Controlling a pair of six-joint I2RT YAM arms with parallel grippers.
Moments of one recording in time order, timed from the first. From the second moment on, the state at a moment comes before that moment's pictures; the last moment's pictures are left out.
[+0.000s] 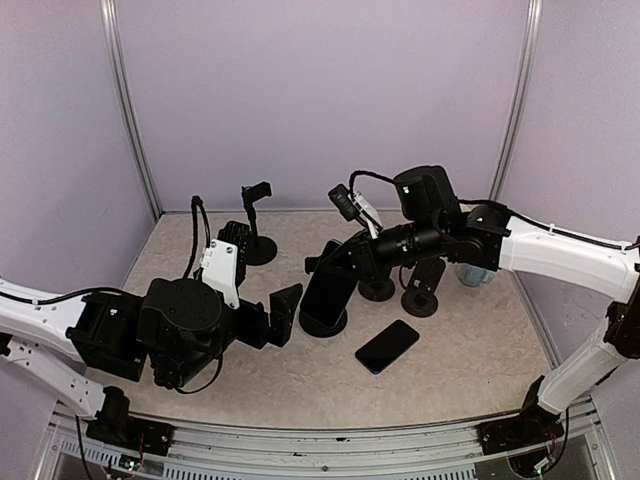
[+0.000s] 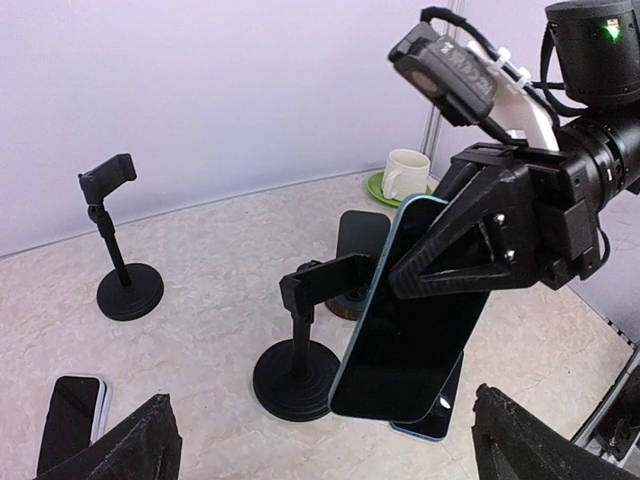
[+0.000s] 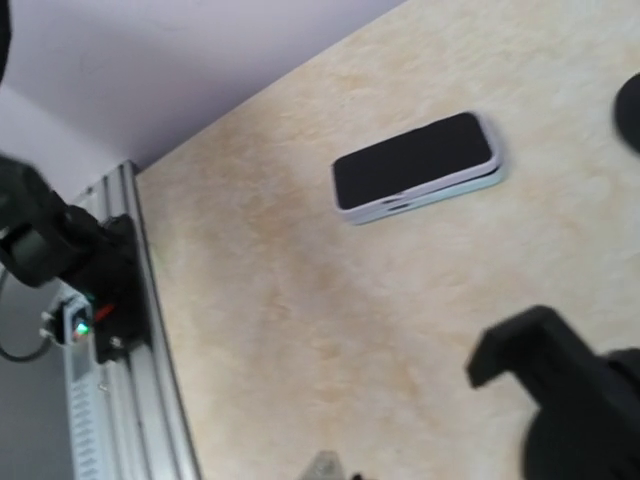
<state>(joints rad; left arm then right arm) -1.53 1.20 1.00 -0.21 -1.01 -0.44 0.91 1.49 1.29 -0.28 -0.45 0.22</state>
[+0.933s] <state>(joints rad) -1.07 1.14 0.88 -0.07 -0.35 -0.38 0.75 1.38 1.31 -0.46 -0.56 -0.22</state>
